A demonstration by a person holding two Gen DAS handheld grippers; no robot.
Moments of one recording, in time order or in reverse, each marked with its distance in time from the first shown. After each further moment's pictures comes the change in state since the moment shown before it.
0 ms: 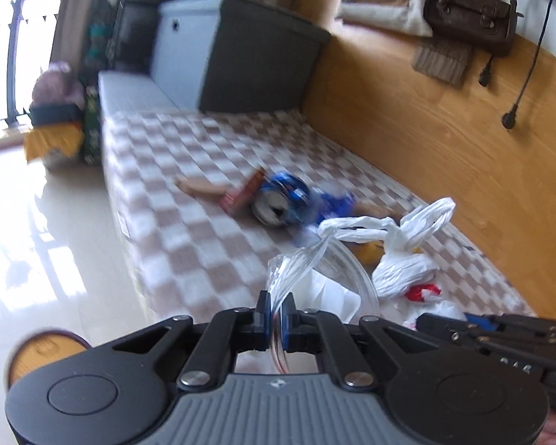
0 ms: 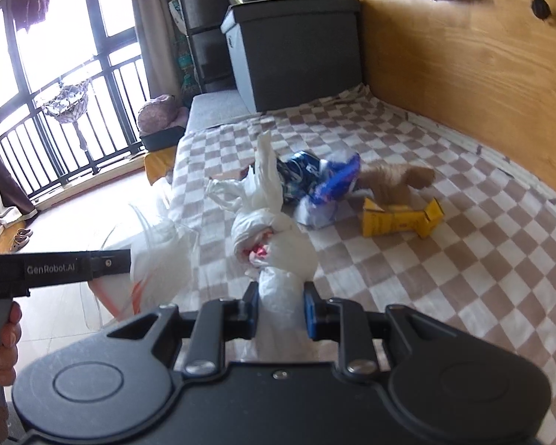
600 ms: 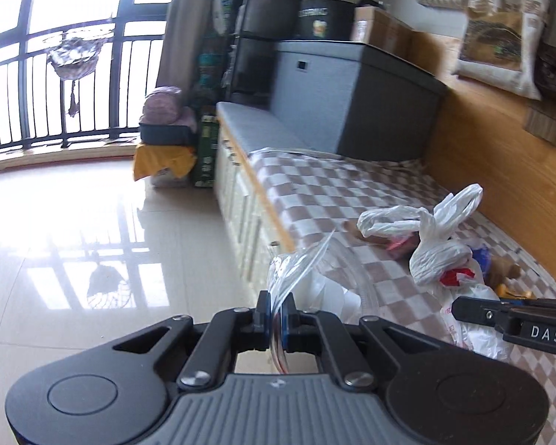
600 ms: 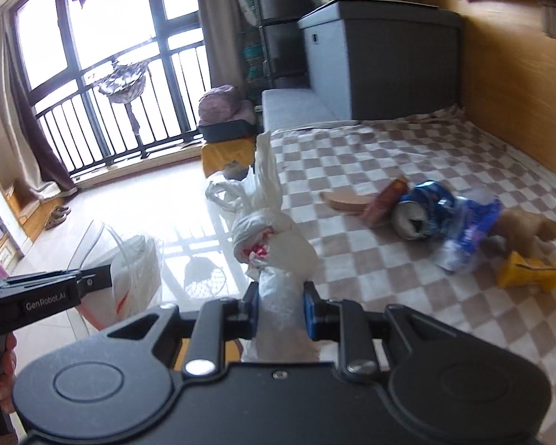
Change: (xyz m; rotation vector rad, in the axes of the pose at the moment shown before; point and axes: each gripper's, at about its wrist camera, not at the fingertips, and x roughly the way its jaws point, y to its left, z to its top) left arm -0.061 0.139 0.001 -0.118 -0.099 0.282; right arm 0.061 0.138 0.034 -0.115 0.013 0.133
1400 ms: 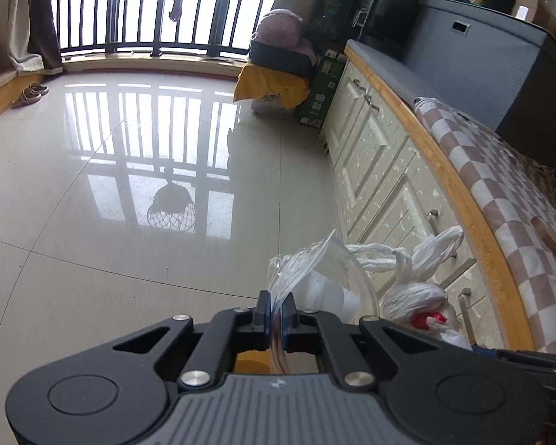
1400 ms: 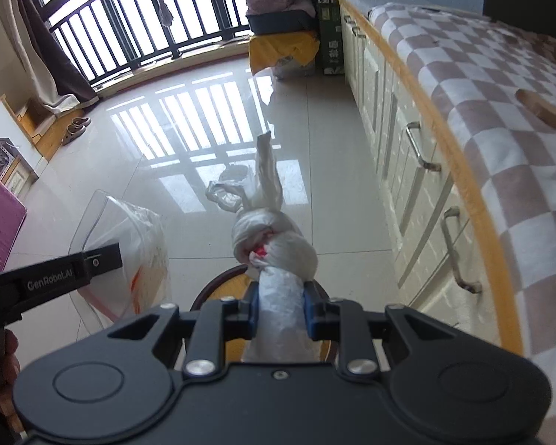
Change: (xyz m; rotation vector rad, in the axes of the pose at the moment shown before) left arm 0.129 0.178 -0.033 -0.248 0.185 0.206; right arm 0.231 0.139 -0.035 -0.046 0.333 0.092
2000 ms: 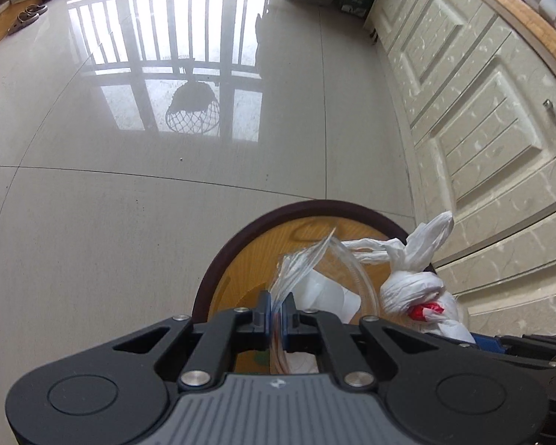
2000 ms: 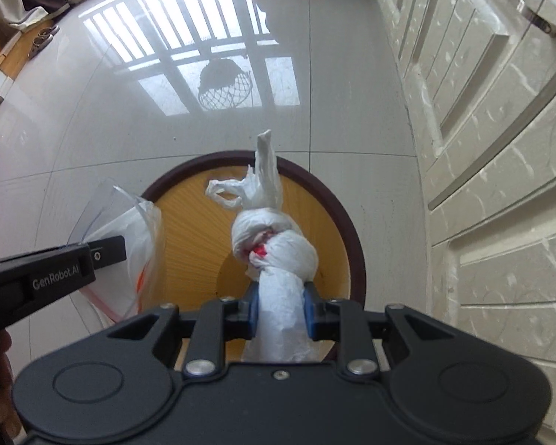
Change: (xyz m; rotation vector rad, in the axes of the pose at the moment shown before) left arm 0.162 0.051 -0.068 -0.003 0.332 0.091; right arm 0.188 0.003 -0.046 -0.047 0.338 -0.055
